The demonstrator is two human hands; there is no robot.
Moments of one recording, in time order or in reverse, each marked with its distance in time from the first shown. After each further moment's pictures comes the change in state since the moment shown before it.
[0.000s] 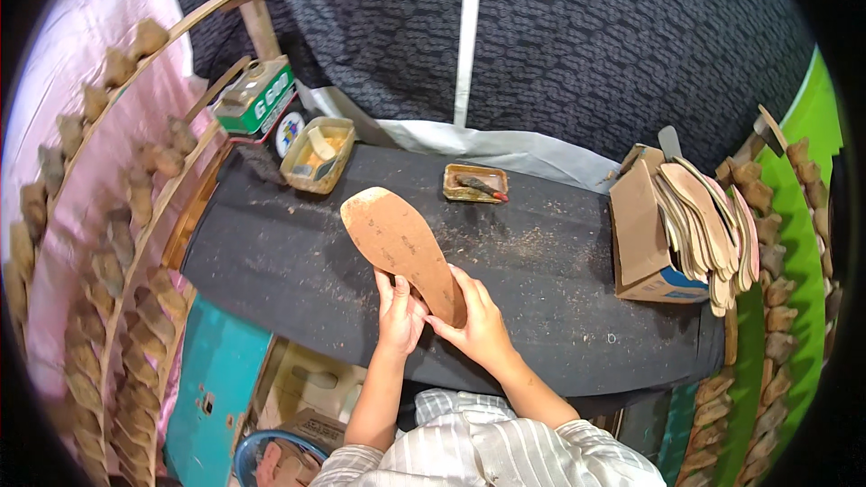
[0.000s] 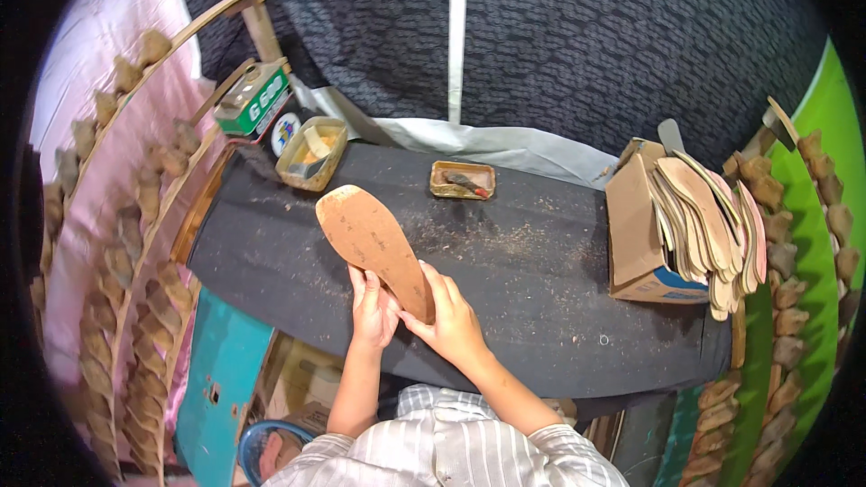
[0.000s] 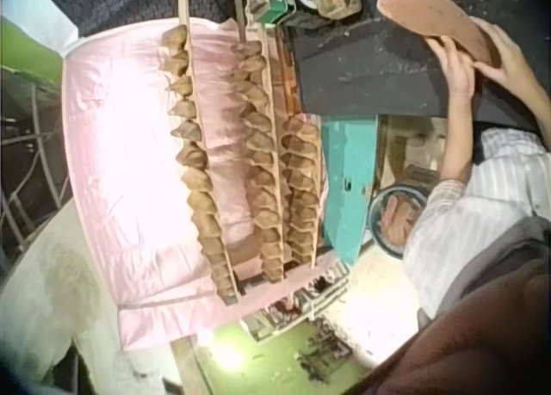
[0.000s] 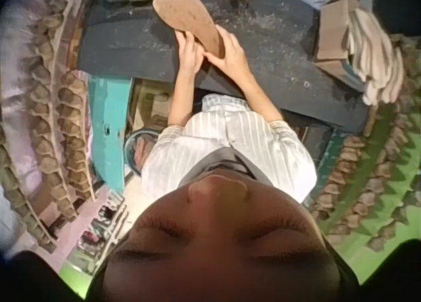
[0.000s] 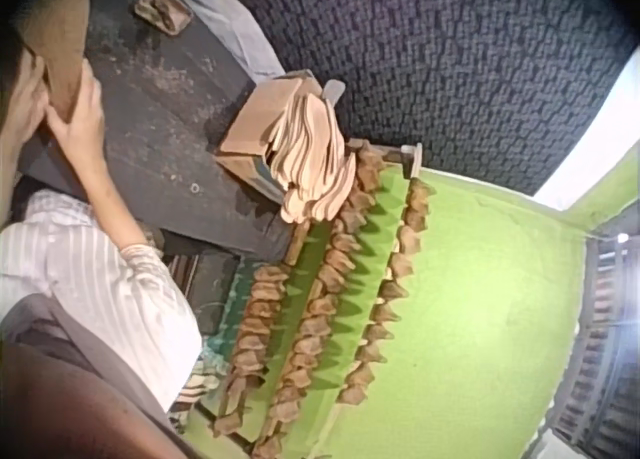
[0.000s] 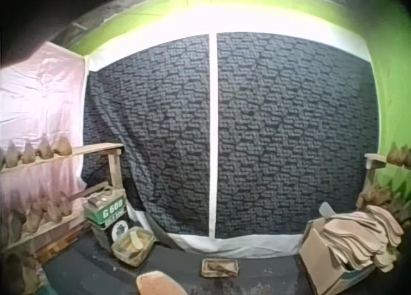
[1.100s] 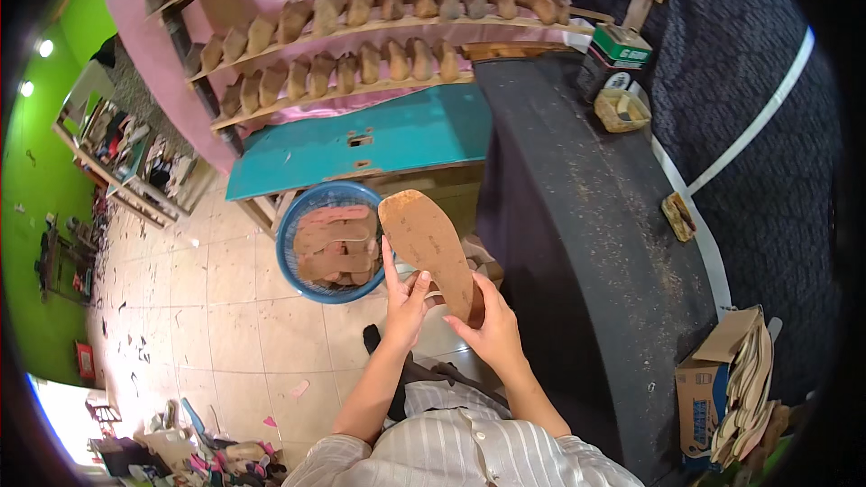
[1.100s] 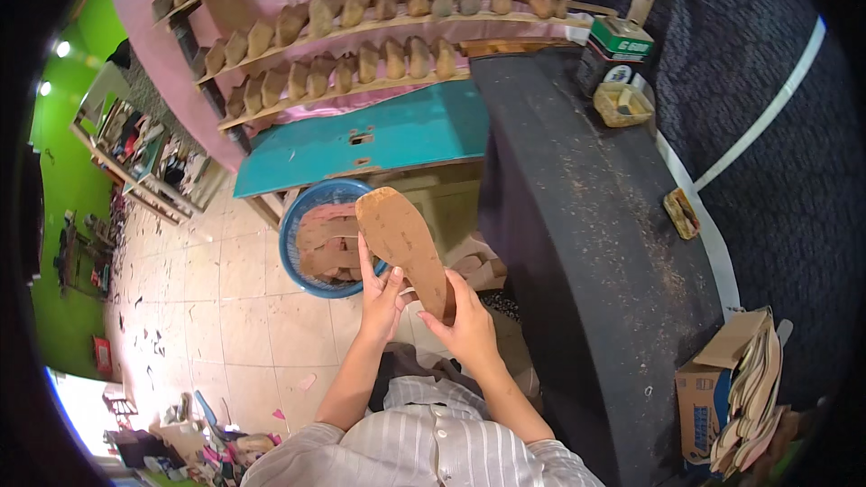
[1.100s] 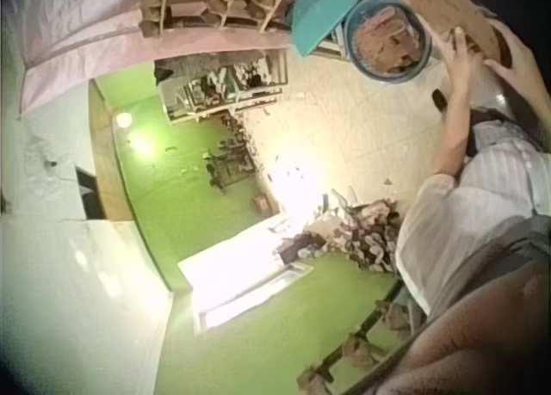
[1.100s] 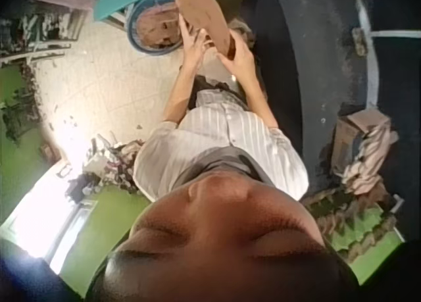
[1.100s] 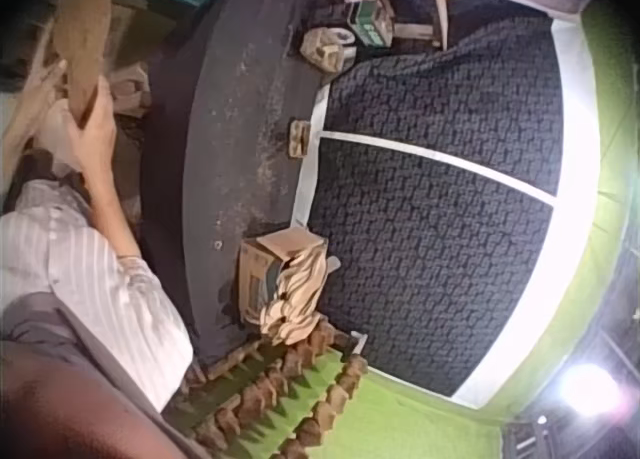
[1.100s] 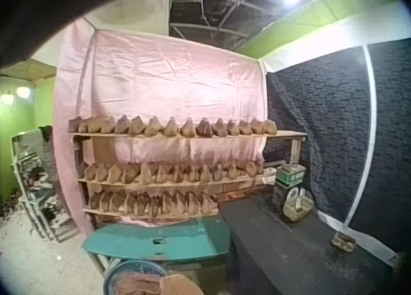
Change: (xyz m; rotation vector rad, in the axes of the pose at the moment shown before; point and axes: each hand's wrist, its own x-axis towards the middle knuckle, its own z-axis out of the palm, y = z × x) left_hand -0.389 0.035 -0.007 0.213 0.812 0.575; right_hand -0.238 -0.105 0.034 0.268 -0.773 -0.458
